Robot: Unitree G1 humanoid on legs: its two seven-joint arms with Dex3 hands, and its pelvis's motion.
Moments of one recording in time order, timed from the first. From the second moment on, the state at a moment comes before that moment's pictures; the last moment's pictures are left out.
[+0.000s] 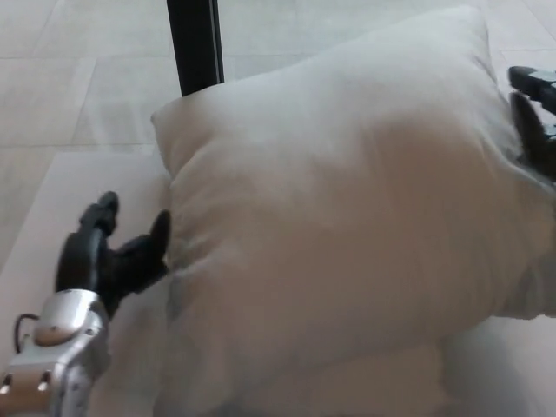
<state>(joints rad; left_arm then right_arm) -0.34 0.25 0.20 0.09 -0.26 0.51 0.09 -0.62 -0.45 -0.23 0.15 0.04 0.52 0.19</state>
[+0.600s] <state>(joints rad) 0.01 0.57 0.79 0.03 -0.46 0.59 -0.11 -0.26 -0.76 -0.78 0.38 0.19 0.47 0.34</state>
